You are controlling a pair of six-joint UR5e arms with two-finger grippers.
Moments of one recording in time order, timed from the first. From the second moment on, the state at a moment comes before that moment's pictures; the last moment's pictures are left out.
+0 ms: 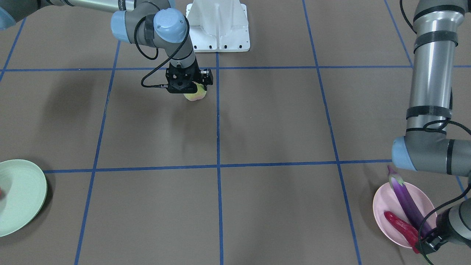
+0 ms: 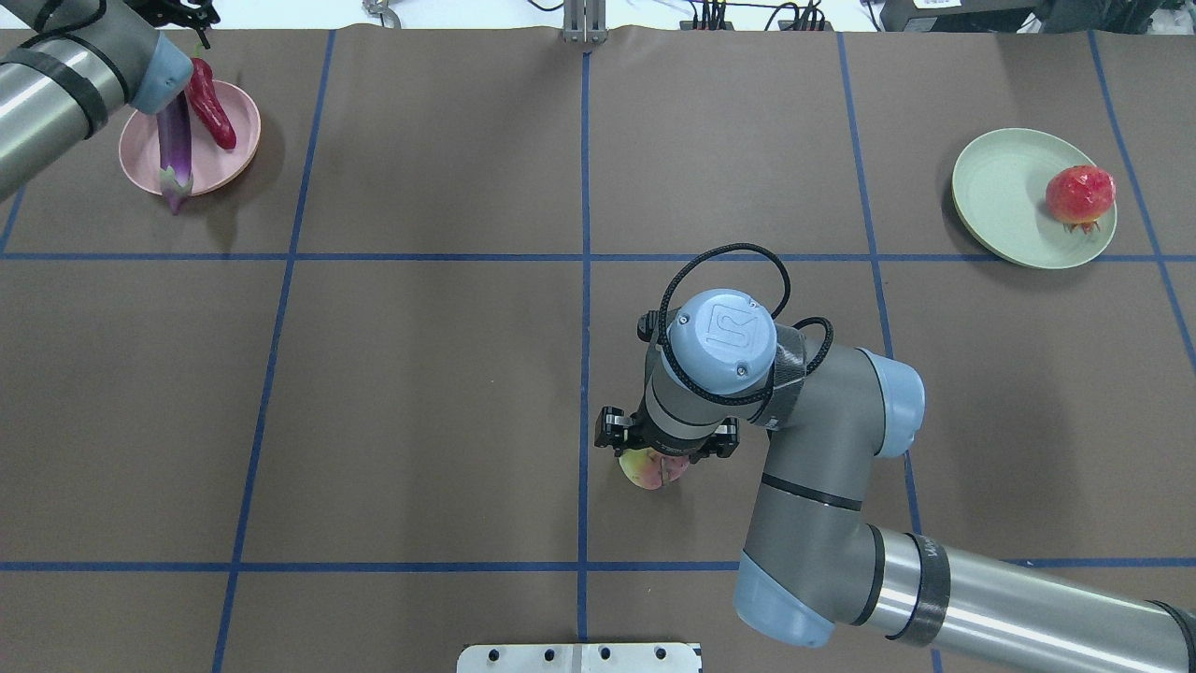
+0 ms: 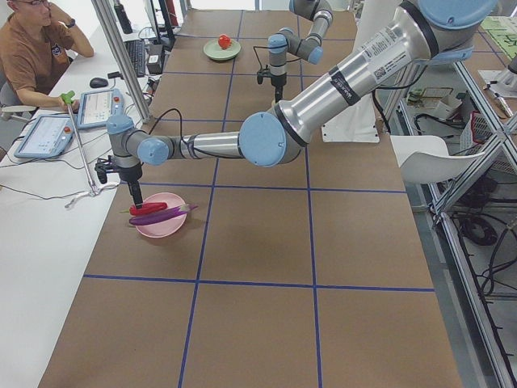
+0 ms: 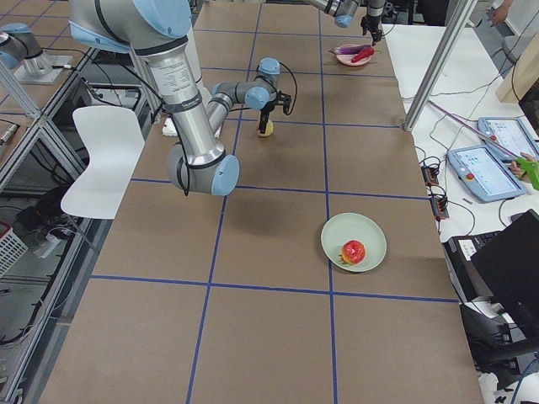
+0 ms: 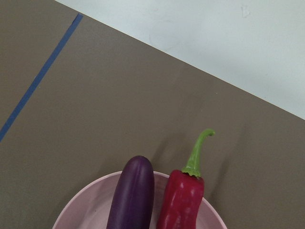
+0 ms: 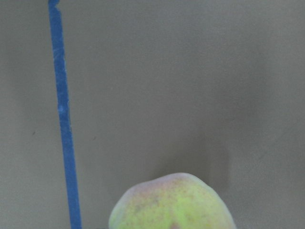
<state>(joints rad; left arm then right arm) -1.20 -2.53 -0.56 -1.97 -2.03 -1.03 0.41 -1.00 1.75 -1.53 1.94 1.38</state>
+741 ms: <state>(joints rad) -1.18 -2.53 -0.68 -1.89 -2.03 -1.04 0.48 -1.01 1.83 -1.53 1.94 1.37</state>
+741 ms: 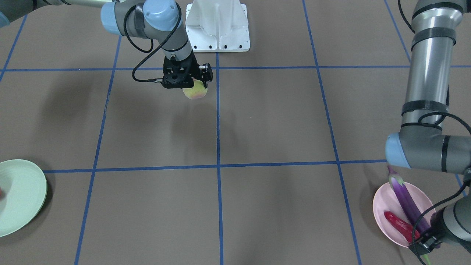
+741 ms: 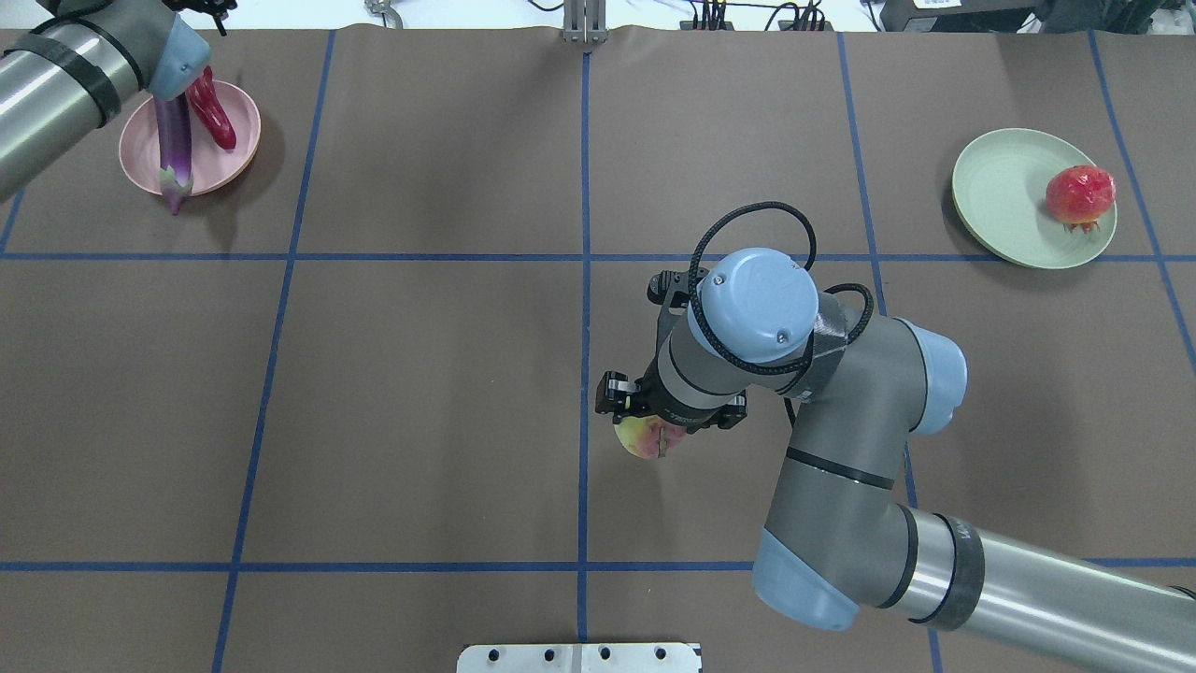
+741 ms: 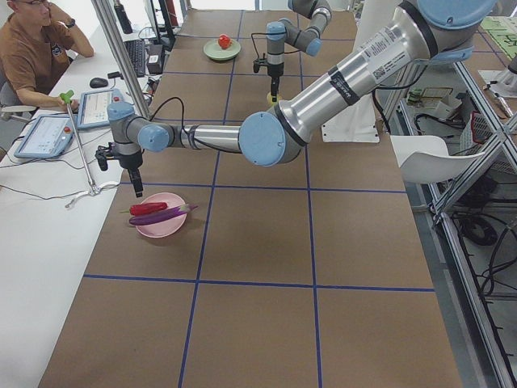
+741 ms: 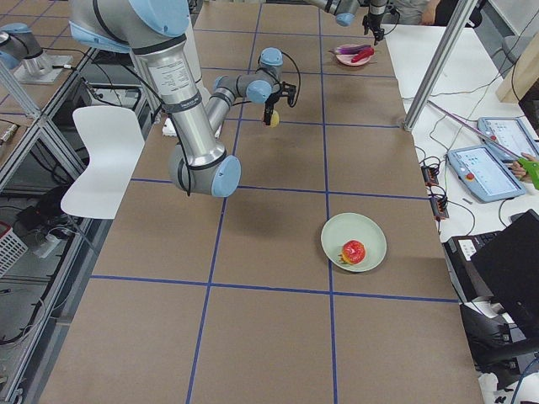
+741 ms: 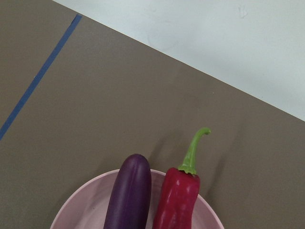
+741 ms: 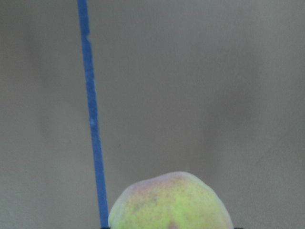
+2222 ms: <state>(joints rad) -1.23 -1.93 -1.53 -1.79 -2.16 -0.71 0.92 -1.14 1.75 -1.64 1.99 0.69</state>
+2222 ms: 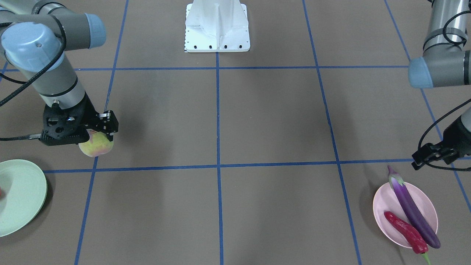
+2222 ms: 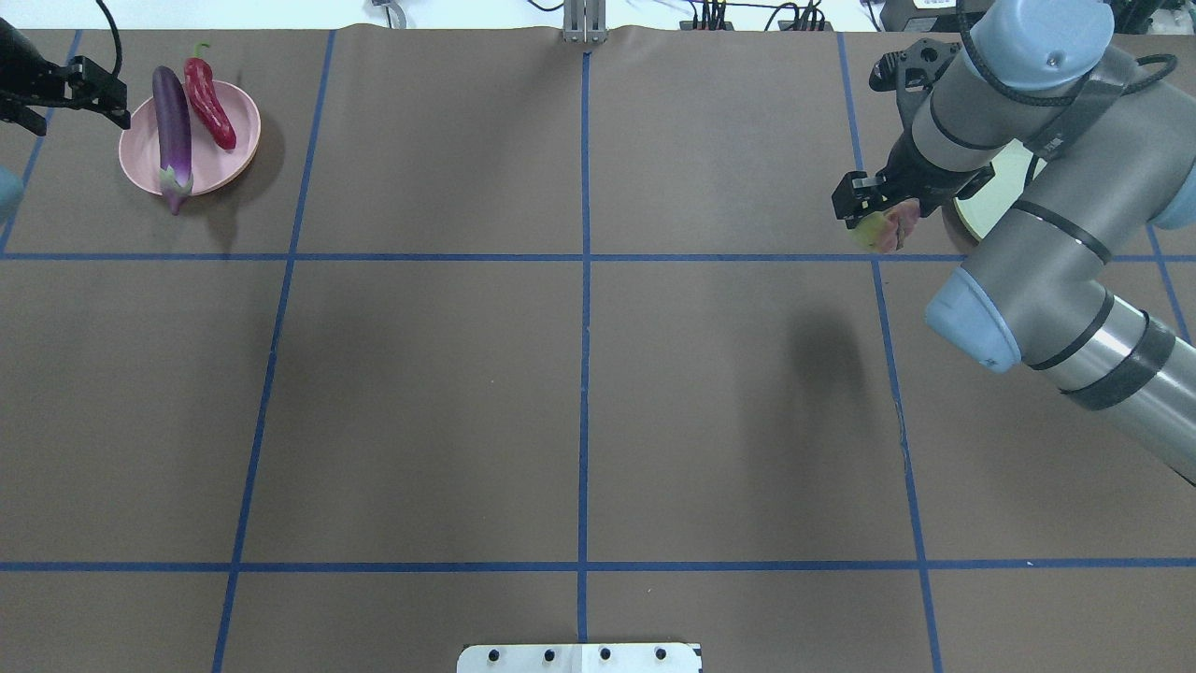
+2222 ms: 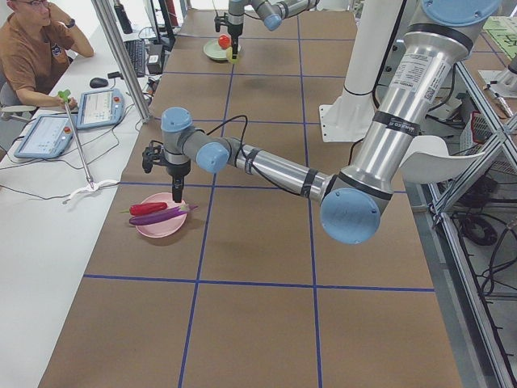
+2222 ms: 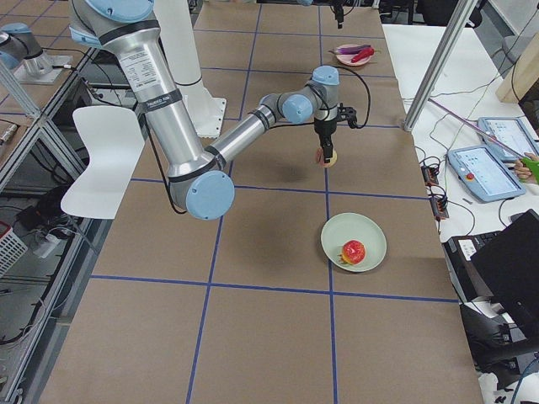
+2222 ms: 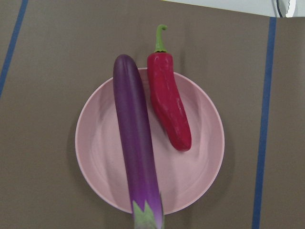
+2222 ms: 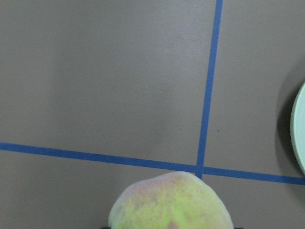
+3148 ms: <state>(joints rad) -1.28 -1.98 -1.54 -1.66 -2.17 -0.69 1.11 -1.14 1.40 -1.37 2.08 0.40</state>
